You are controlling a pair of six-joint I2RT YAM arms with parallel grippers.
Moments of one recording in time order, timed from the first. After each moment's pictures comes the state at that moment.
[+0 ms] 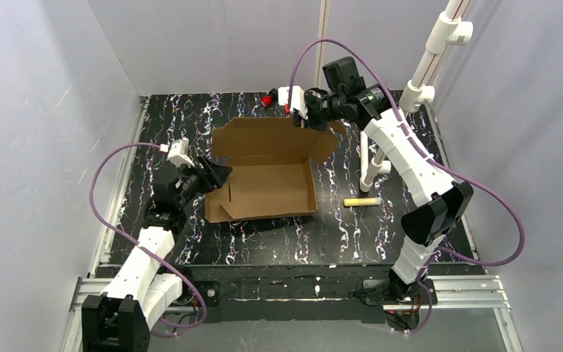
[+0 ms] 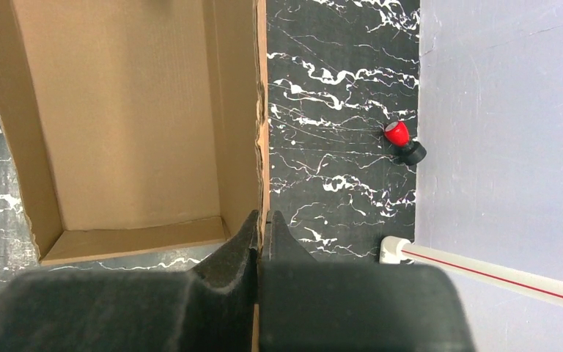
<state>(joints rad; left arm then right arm) -0.11 0.89 0.47 0.16 0.36 -0.58 0.58 1.76 2.02 -0.97 -0.56 -1.00</state>
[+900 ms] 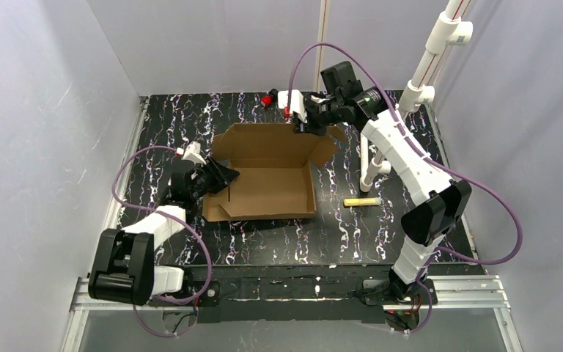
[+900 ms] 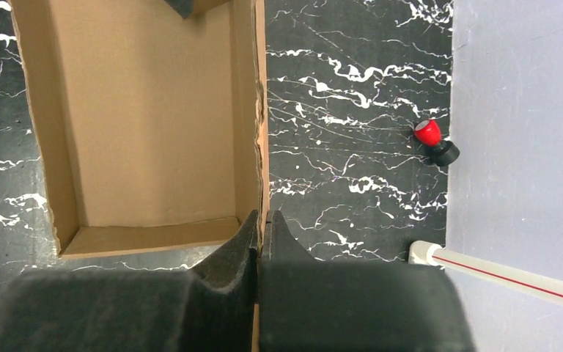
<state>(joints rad) -0.14 1.26 0.45 0.41 0.37 -0.75 0.58 1.76 1.99 -0.97 -0.59 -0.97</state>
